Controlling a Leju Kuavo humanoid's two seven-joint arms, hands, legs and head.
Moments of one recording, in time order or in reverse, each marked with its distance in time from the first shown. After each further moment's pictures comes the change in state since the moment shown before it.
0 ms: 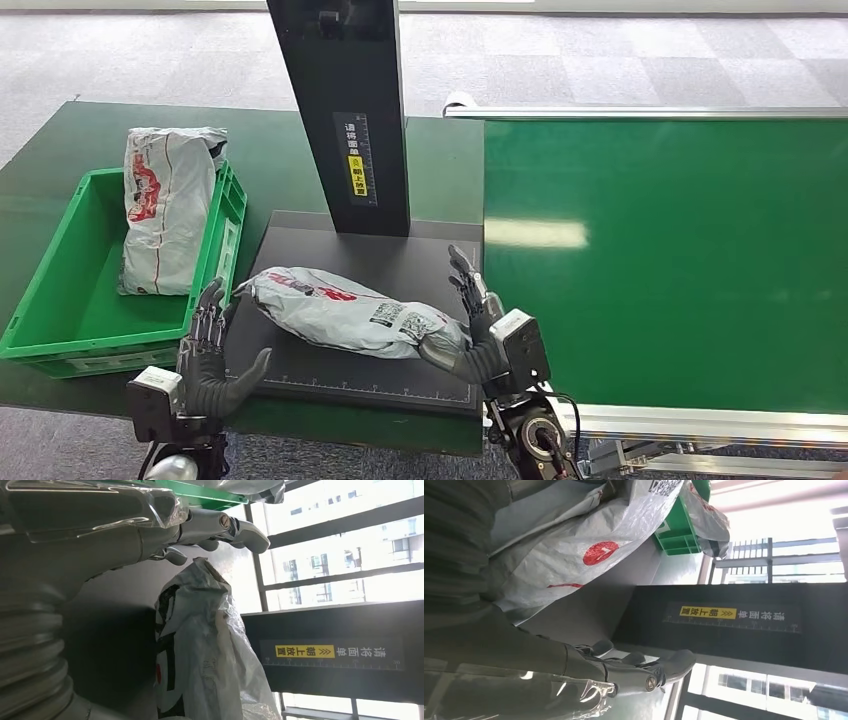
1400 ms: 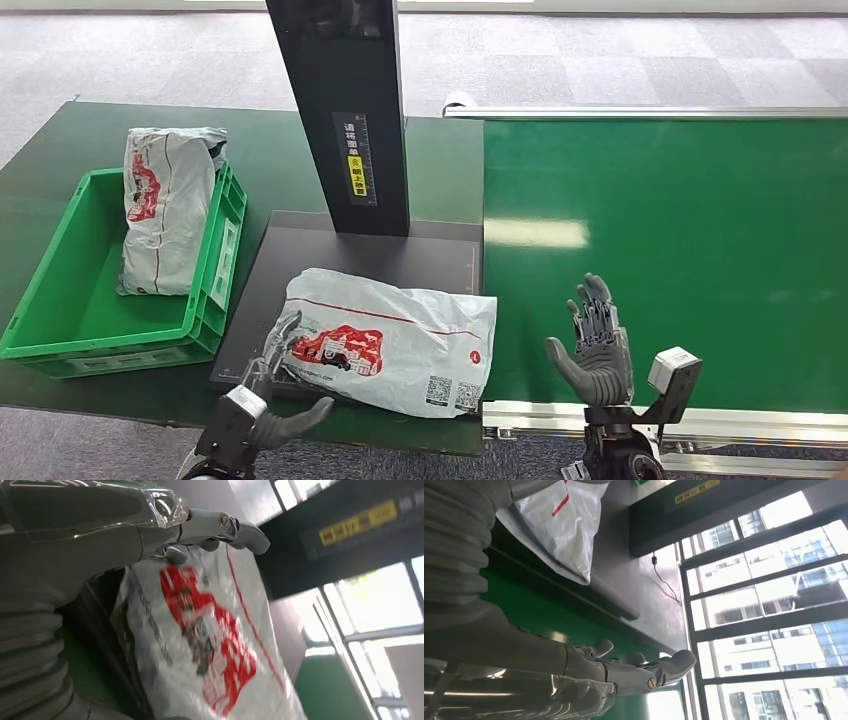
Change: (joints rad) left arm 0.069 0.014 -0.145 0.000 -0.268 -0.105 0.080; right arm 0.148 -0.063 -0.403 -0.056 -0.285 0.178 -0.065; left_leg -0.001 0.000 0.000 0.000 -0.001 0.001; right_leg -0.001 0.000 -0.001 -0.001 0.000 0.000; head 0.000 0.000
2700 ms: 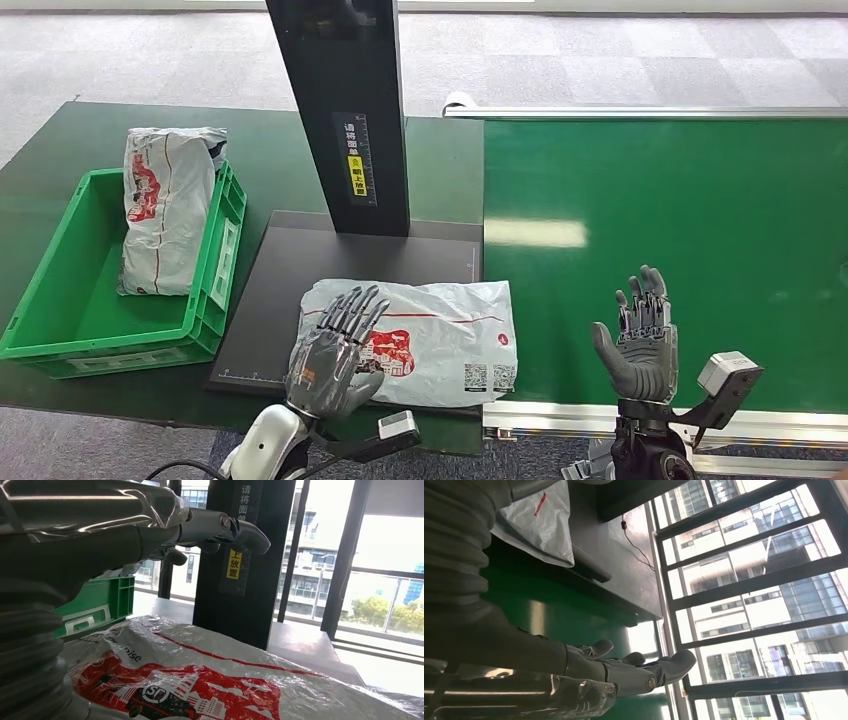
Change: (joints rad) left arm -0.176 0.047 -0.357 0.094 -1.013 0.550 0.327; right arm -0.020 0.065 -0.169 -0.072 0.020 0.020 0.020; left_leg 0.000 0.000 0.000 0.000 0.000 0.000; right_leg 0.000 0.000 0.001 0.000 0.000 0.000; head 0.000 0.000
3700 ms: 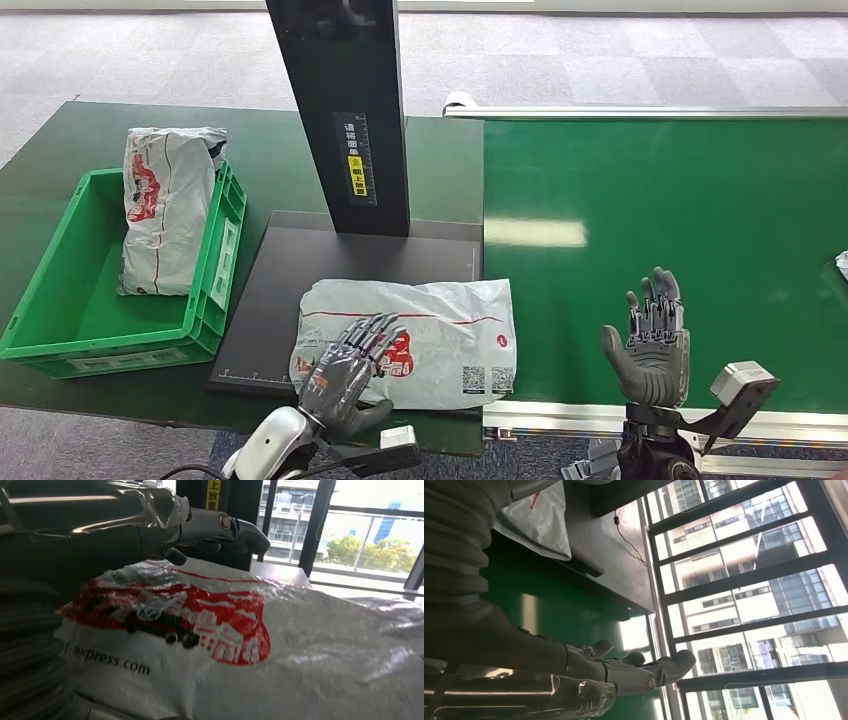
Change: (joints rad) left arm -0.007 0.034 -0.031 0.054 0.146 -0.181 -0.070; right arm 0.026 0.000 -0.011 -0.040 -0.009 -0.006 -0.020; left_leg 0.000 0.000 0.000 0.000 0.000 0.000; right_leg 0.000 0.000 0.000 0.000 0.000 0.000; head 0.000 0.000
